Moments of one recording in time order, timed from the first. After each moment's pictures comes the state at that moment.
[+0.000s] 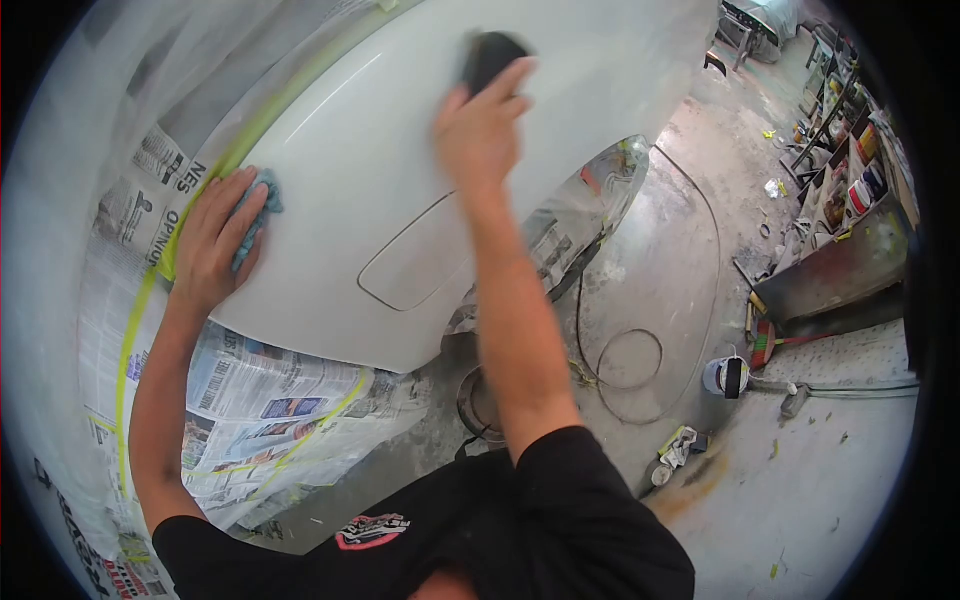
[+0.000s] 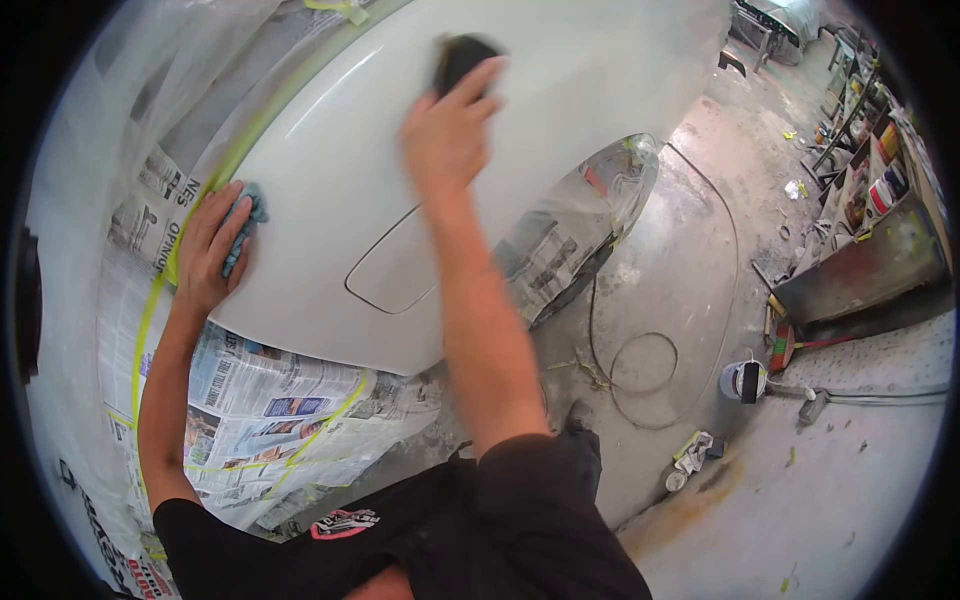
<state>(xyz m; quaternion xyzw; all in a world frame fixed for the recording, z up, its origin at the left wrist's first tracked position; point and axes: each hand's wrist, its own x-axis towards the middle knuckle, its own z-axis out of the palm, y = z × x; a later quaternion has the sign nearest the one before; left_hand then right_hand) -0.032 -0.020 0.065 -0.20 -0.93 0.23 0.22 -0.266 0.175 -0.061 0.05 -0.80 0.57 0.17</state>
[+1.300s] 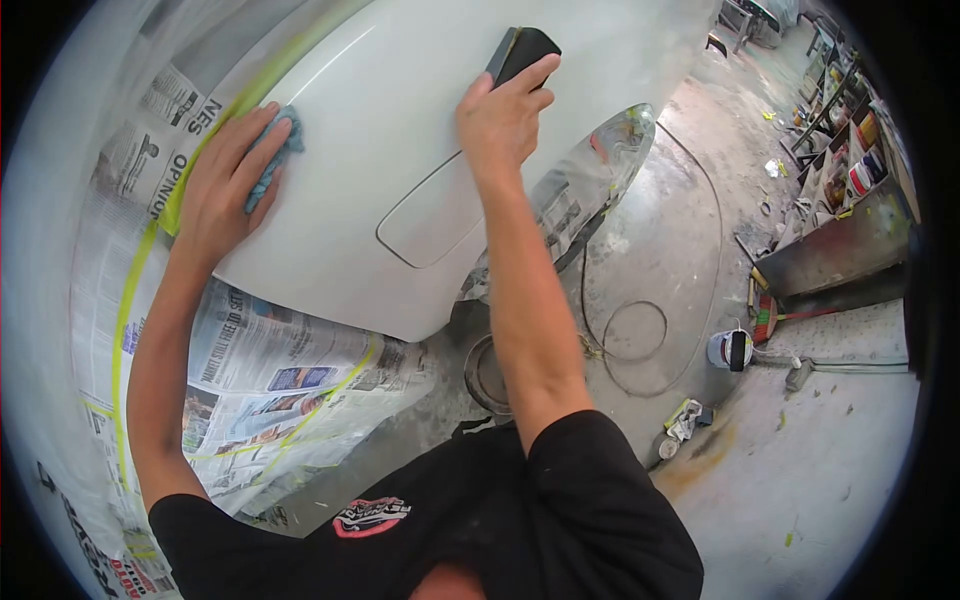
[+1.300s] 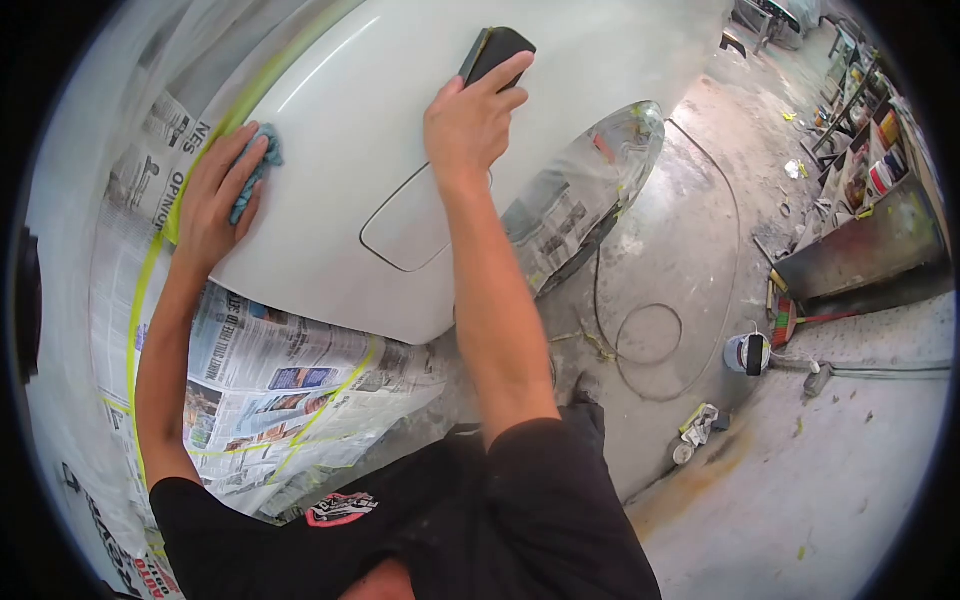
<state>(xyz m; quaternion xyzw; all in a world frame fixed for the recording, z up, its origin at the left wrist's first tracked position) -0.030 -0.024 0.063 -0.21 -0.92 0.23 0.24 -0.218 0.171 -0.079 -0.01 -0.80 0.59 0.14</state>
